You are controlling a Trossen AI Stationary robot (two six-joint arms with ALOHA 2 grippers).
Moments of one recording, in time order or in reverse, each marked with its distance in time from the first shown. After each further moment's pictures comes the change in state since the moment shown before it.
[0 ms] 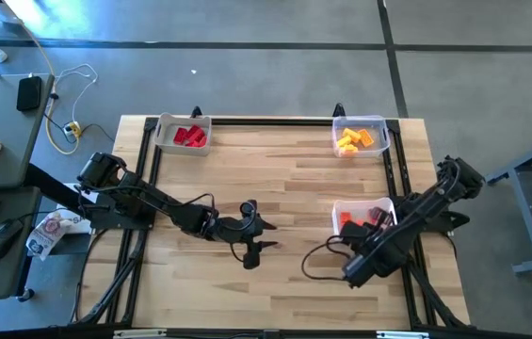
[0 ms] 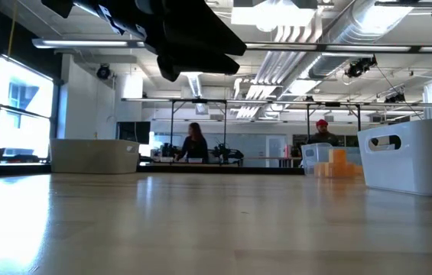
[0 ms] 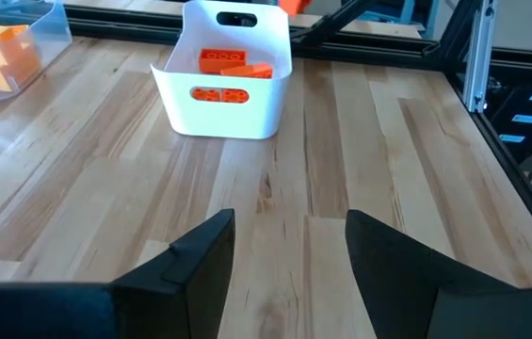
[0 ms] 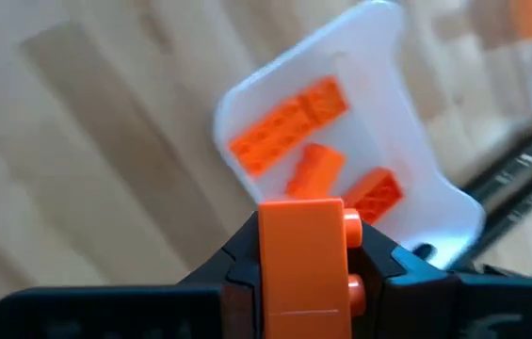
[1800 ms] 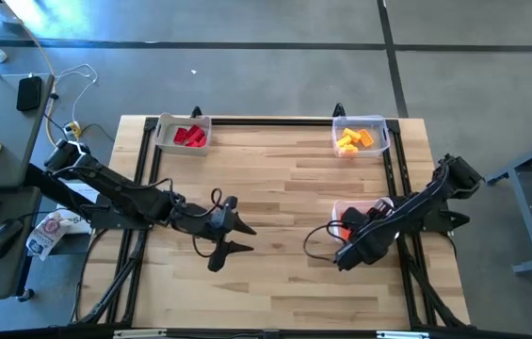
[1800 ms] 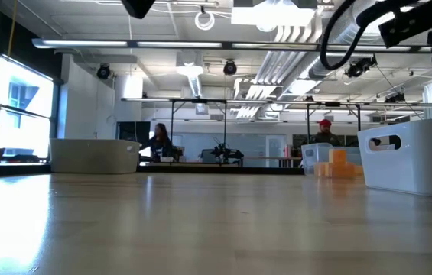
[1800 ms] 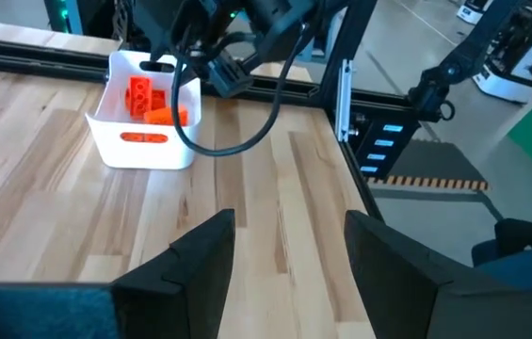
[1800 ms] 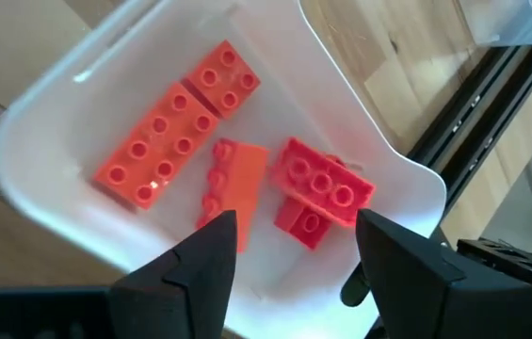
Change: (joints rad) left arm -0.063 -0.362 0.000 -0.274 0.154 -0.050; right arm -0.109 0.000 -0.230 0.040 -0.009 0.101
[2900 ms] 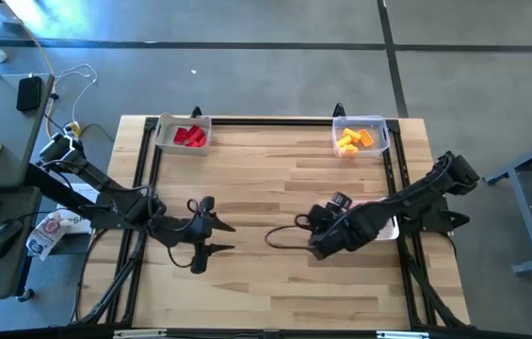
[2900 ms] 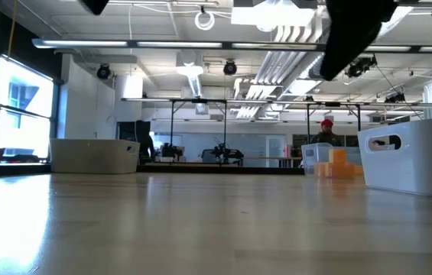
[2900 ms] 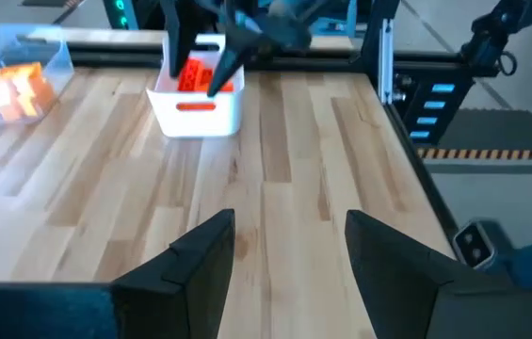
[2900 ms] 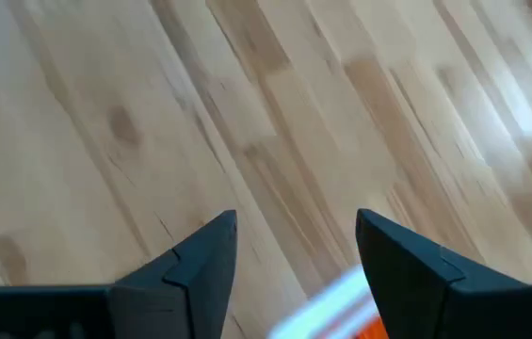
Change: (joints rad) left arm -0.155 -0.143 -0.076 -0.167 -0.277 0.007; right arm -0.149 0.001 0.162 0.473 0.246 -0.494
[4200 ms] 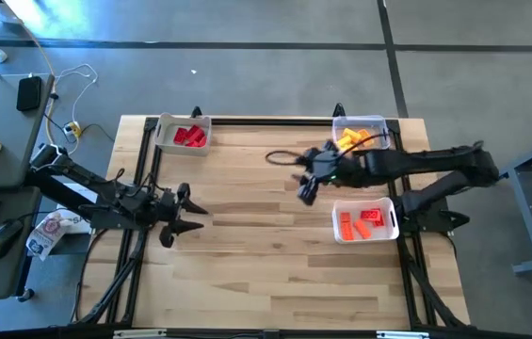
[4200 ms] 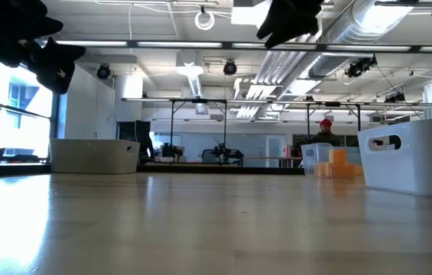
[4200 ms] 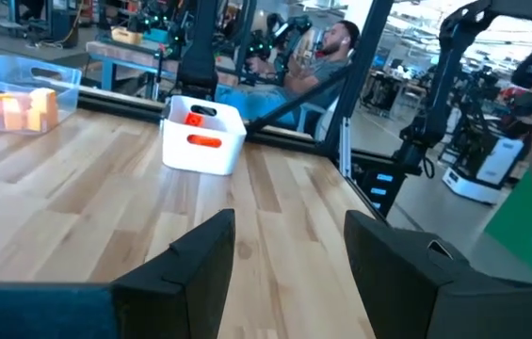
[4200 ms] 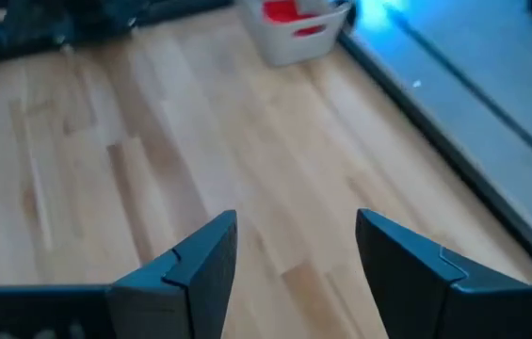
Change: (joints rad) left arm 0.140 -0.767 -0.802 0.474 0.207 0.019; right arm -0.408 -0.234 -0.038 0.424 -0.092 -0.547
